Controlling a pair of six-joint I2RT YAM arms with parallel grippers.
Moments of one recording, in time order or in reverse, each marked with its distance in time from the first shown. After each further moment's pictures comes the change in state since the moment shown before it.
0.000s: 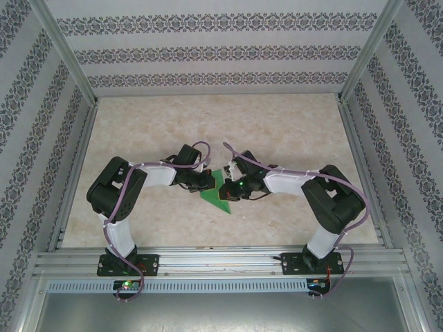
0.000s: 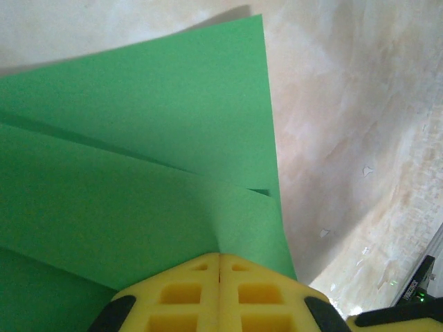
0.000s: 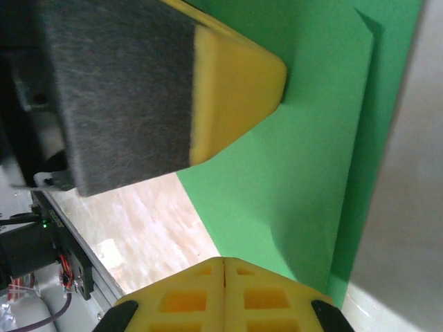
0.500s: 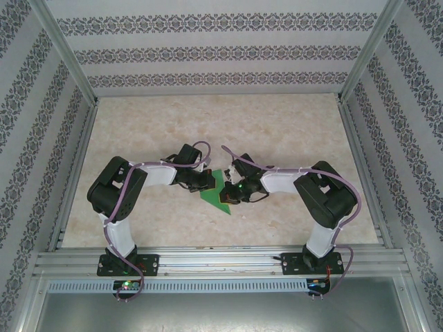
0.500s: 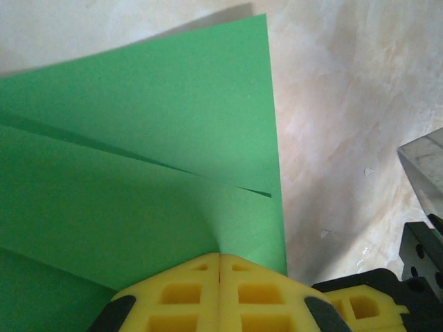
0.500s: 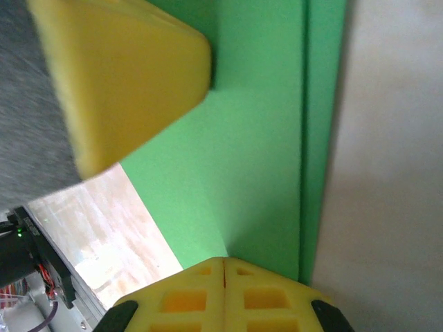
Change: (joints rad) left arm 0.000 0.005 0.013 -0.021 0.000 0.000; right arm 0.002 0.058 -0.010 0.003 0.010 0.014
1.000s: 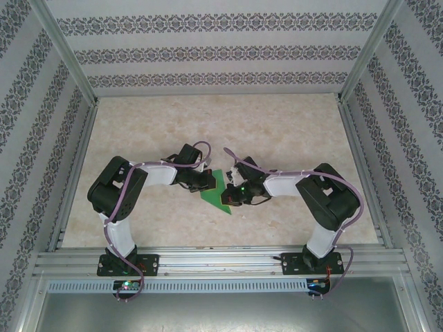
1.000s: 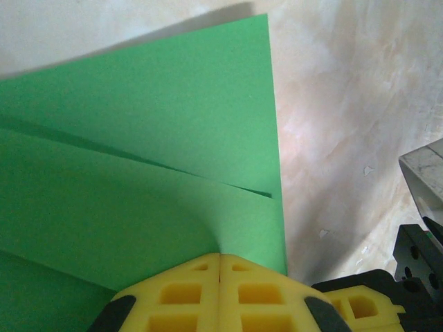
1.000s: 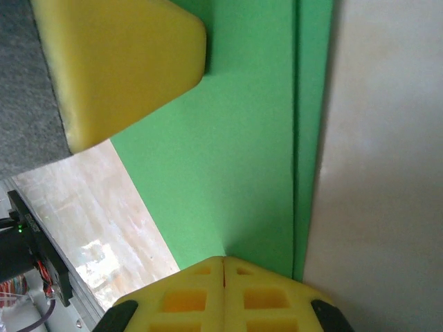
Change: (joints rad) left arm 0.000 0.004 0.004 -0.004 0.001 0.000; right arm 0.000 -0.034 -0.072 0.076 -0.003 0.004
